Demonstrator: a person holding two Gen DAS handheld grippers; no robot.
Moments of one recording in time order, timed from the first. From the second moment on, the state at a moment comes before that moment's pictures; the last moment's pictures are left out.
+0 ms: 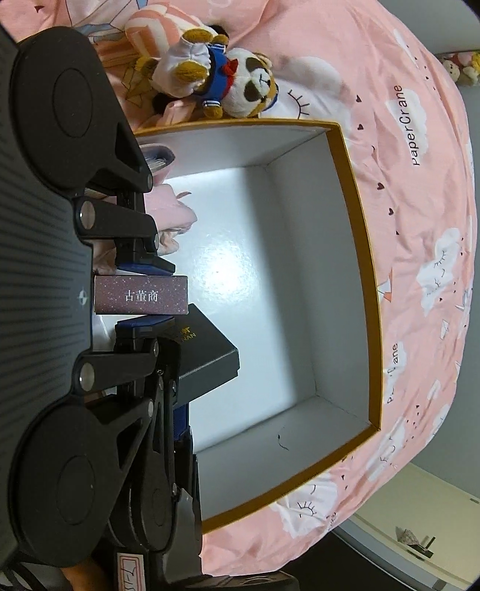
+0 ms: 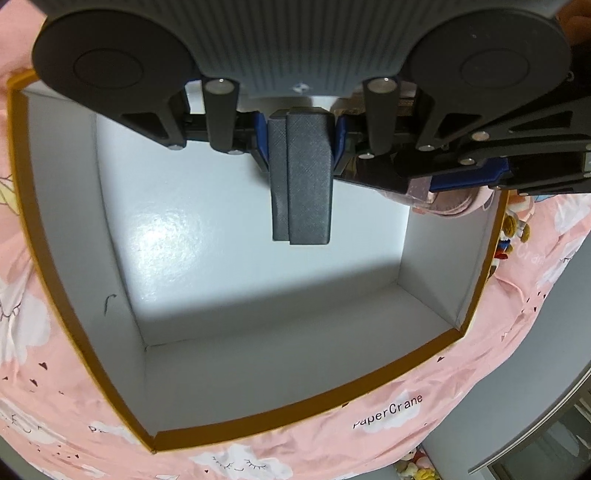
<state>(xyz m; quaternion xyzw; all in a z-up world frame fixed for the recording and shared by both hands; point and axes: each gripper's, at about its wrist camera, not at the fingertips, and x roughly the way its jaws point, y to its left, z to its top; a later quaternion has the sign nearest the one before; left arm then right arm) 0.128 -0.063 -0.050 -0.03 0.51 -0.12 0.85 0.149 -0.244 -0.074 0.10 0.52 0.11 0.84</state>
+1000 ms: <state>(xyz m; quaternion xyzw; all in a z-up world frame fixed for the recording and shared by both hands) 0.109 0.050 -0.010 -0.14 0.43 -0.09 0.89 0.159 -0.202 -0.077 0.06 0.53 0.14 0.83</state>
